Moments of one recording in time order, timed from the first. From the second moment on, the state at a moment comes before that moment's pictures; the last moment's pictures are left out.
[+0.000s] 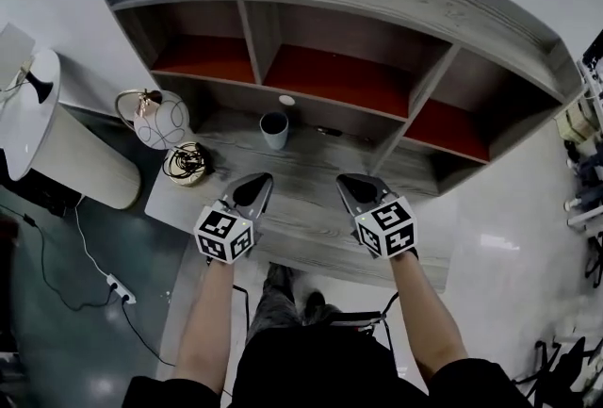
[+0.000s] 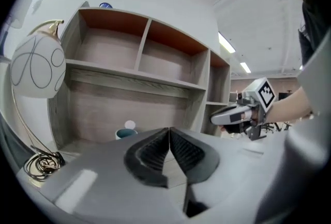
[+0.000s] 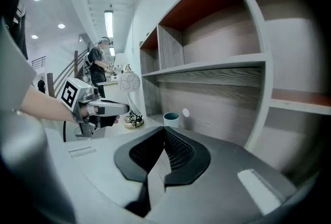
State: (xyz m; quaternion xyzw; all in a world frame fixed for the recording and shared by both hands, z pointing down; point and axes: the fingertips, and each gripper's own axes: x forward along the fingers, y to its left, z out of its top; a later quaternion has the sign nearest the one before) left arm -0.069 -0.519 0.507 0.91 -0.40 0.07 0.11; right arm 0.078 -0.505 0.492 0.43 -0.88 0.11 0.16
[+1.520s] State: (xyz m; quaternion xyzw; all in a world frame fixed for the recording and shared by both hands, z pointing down) left arm -0.123 -0.315 0.511 0.93 -0.34 0.08 0.14; right arm 0.009 -0.320 0.490 0.44 -0.88 0.15 0.14
